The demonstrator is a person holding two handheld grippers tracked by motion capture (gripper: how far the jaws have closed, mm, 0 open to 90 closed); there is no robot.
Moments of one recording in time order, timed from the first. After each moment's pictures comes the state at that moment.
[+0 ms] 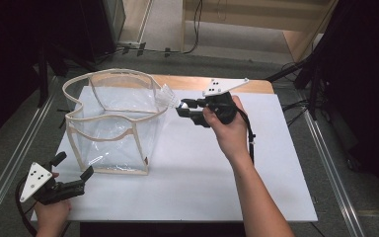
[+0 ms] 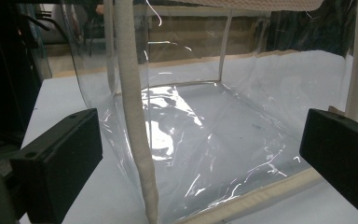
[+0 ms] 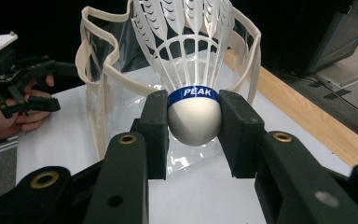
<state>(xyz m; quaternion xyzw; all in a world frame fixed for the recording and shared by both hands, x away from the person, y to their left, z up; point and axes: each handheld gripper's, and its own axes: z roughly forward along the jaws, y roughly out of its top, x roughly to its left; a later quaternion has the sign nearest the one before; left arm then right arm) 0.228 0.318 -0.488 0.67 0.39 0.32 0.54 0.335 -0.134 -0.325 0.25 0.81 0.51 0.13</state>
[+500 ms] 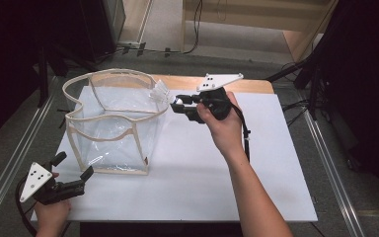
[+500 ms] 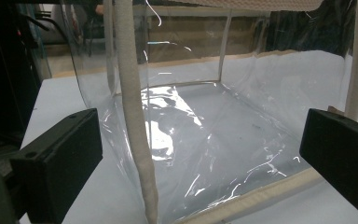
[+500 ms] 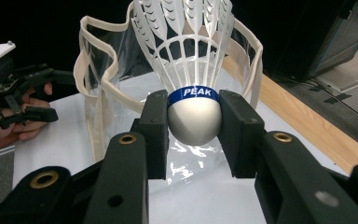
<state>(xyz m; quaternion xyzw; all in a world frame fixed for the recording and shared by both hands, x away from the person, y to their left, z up) 0.228 0.318 -0.488 0.67 0.39 0.32 0.54 0.344 -0.122 -0.320 0.25 0.81 0.51 0.13</state>
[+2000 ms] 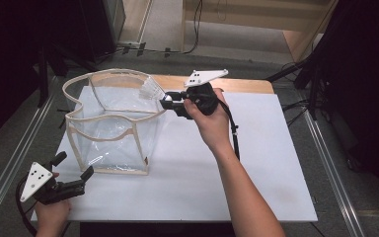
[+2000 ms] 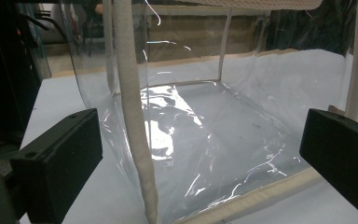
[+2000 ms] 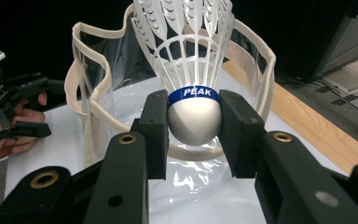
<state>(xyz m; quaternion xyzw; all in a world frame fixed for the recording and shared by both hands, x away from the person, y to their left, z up) 0.229 0.317 -0.488 0.67 0.39 0.32 0.54 0.361 -0.097 -0.325 0.25 0.81 0.51 0.12</state>
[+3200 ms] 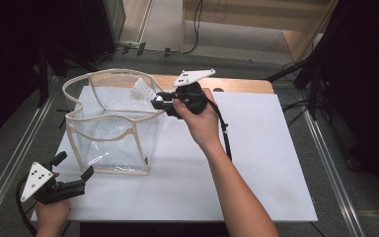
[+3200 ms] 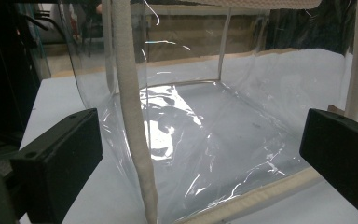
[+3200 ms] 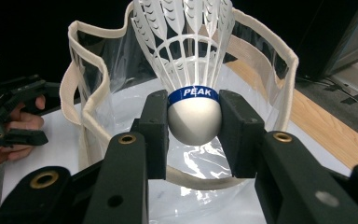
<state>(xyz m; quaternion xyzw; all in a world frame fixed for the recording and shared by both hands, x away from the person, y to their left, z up) 0.229 0.317 -0.488 0.67 0.39 0.32 0.54 0.371 -0.074 -0.334 0.25 0.81 0.51 0.11</state>
